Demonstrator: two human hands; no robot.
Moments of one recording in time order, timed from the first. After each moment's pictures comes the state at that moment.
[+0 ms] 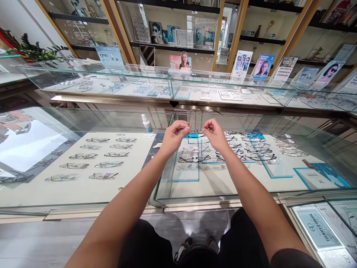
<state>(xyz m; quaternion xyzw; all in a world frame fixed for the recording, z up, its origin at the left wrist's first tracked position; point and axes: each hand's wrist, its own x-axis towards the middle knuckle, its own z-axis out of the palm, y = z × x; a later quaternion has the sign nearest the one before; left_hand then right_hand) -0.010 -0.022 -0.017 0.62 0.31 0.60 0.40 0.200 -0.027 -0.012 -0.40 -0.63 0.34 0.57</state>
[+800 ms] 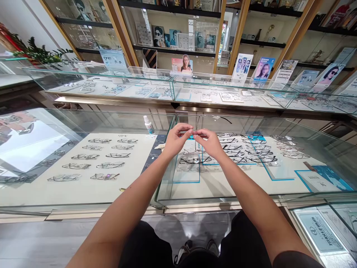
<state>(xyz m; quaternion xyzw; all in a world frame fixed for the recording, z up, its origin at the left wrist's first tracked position) -0.010 -0.026 -0.018 0.67 0.38 0.56 0.31 0.177 -0.045 -0.014 -0.39 -0.65 0.38 0.52</state>
